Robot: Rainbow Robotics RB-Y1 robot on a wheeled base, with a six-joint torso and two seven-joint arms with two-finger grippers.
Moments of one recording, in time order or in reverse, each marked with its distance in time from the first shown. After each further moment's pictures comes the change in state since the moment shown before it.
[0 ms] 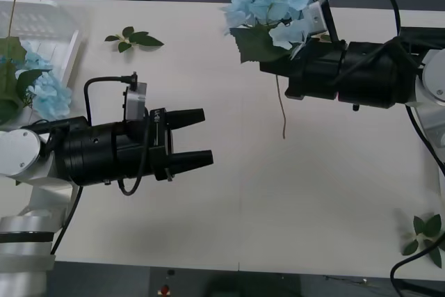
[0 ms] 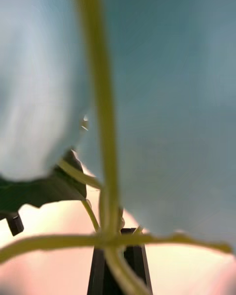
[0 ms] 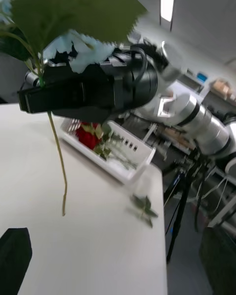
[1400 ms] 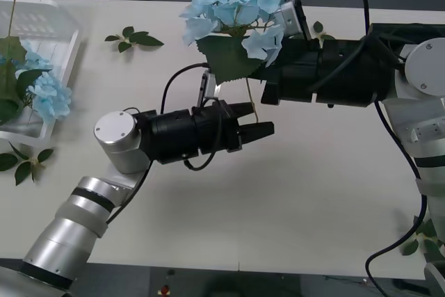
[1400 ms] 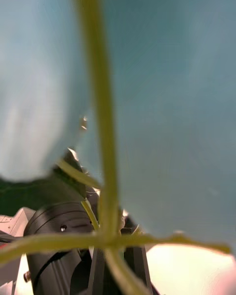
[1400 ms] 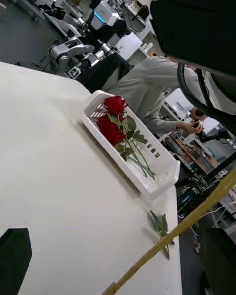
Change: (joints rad) right arm -0.037 0.105 0.010 0.000 -0.075 0.096 0.149; left arm -0.263 0.001 -0.339 0.413 0.042 -0.419 0.000
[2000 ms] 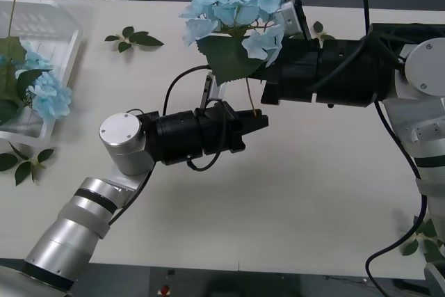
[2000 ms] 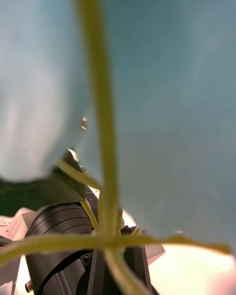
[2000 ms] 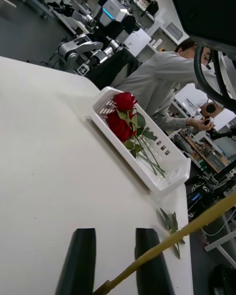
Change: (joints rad) right arm 0.000 0.000 0.000 0.000 0.000 -0.001 0.000; left arm 0.000 0.000 -0.019 0.000 -0.024 -0.046 0.000
